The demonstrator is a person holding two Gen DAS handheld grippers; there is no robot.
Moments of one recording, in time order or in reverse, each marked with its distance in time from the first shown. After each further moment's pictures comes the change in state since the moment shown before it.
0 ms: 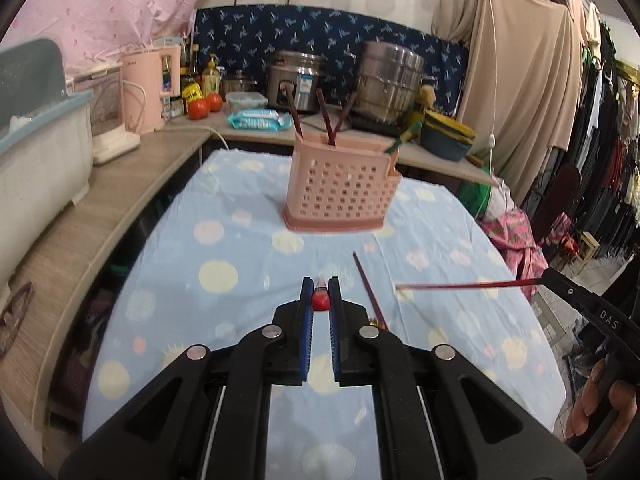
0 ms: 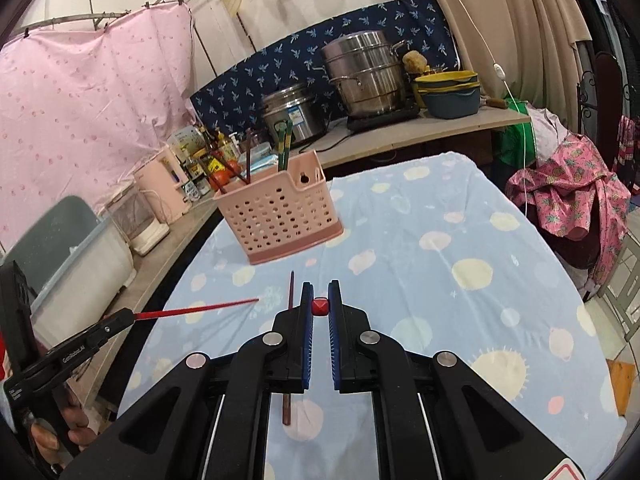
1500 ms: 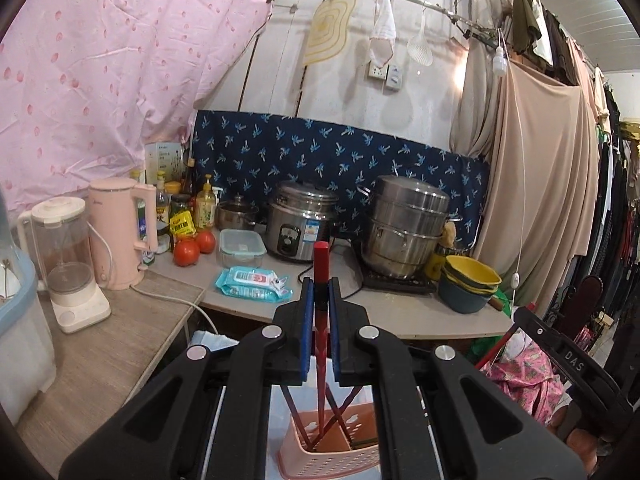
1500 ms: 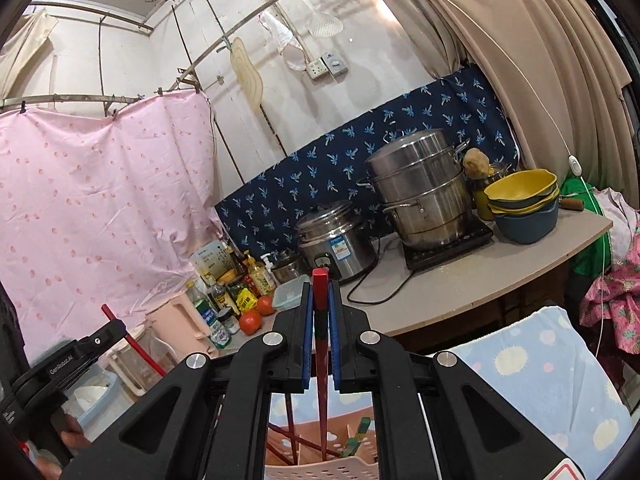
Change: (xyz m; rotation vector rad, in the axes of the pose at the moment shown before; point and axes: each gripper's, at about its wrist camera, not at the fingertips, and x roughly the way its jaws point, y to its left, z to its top) left arm 0.085 0.007 0.239 -0.039 -0.359 0.016; right arm 0.147 0.051 0.230 0.033 -0.320 0.140
